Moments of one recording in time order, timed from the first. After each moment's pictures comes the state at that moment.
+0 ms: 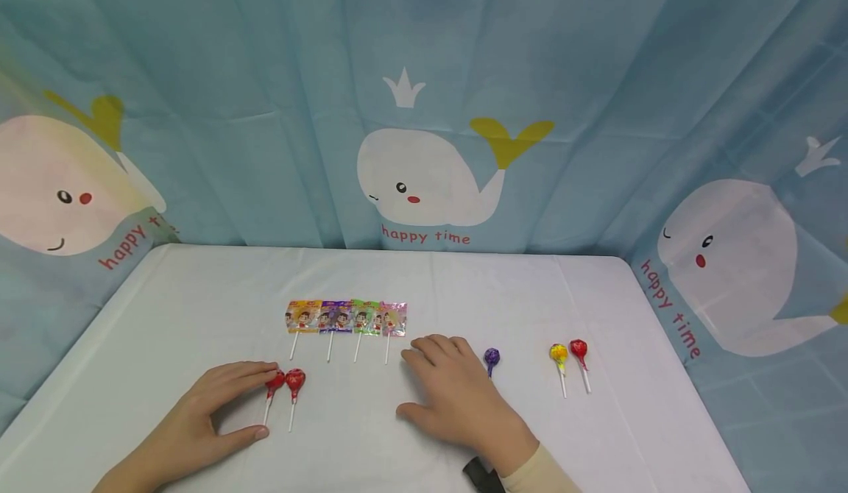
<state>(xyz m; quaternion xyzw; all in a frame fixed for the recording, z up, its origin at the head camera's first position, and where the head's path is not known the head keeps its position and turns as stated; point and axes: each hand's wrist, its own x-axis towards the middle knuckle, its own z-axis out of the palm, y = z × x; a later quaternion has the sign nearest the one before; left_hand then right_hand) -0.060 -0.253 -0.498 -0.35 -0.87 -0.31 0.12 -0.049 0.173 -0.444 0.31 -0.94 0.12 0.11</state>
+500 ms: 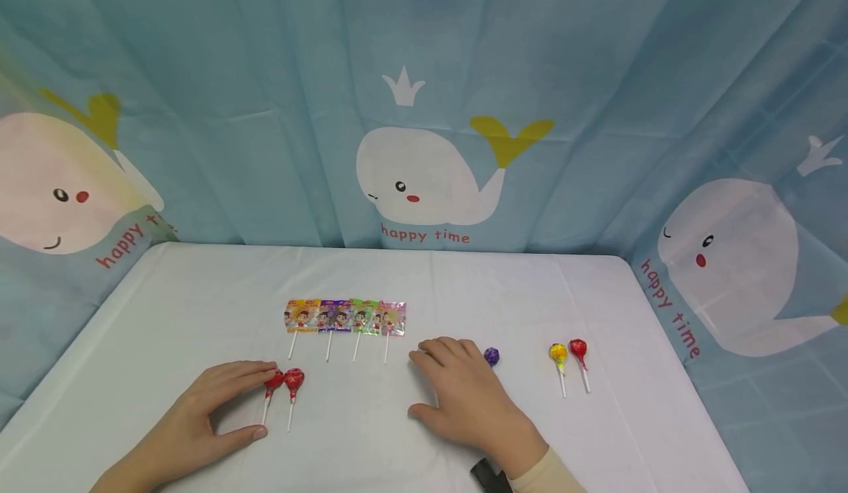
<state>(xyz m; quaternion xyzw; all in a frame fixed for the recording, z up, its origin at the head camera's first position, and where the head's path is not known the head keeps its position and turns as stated) -0.061 -0.253 -0.498 -0.36 -0.87 -0.31 0.12 -0.046 0.186 -0.447 0.29 -0.95 0.12 0.06</state>
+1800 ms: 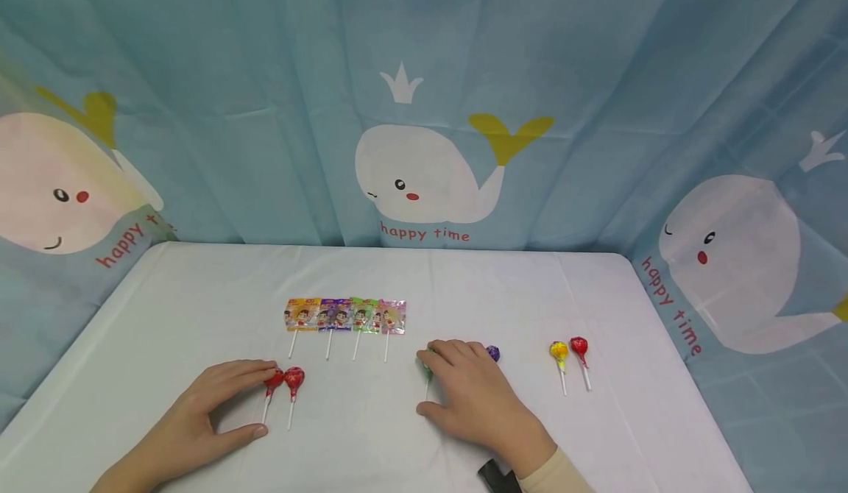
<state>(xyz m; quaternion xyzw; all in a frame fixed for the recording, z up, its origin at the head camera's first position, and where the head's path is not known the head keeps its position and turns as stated) -0.060 -0.254 -0.498 -0.35 -0.88 -0.31 0.11 -0.044 0.197 -0.452 0.28 -0.95 0.13 0.05</state>
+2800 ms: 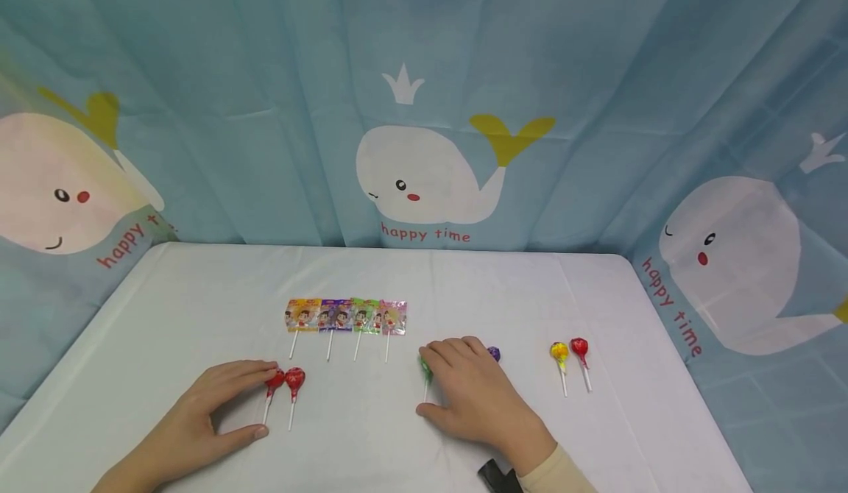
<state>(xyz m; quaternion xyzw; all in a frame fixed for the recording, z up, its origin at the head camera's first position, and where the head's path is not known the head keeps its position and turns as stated) -0.060 -0.254 -0.498 -0.33 -0.89 -0.31 0.09 -0.049 0.199 -0.451 0.31 -0.94 0.10 0.07</state>
